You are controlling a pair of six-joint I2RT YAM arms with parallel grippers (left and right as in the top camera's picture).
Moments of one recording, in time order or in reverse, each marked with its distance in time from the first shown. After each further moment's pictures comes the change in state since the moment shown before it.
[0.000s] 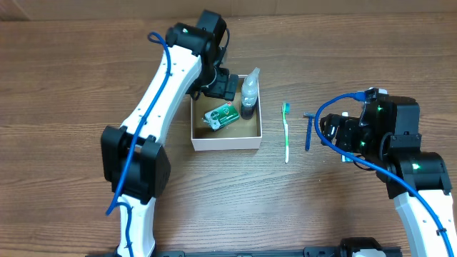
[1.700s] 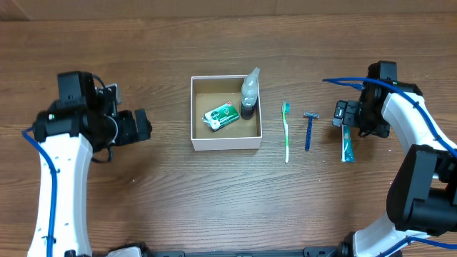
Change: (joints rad) left arm 0.550 -0.765 -0.900 0.306 0.168 0.115; right arm -0.189 0.771 0.223 0.033 0.158 -0.079
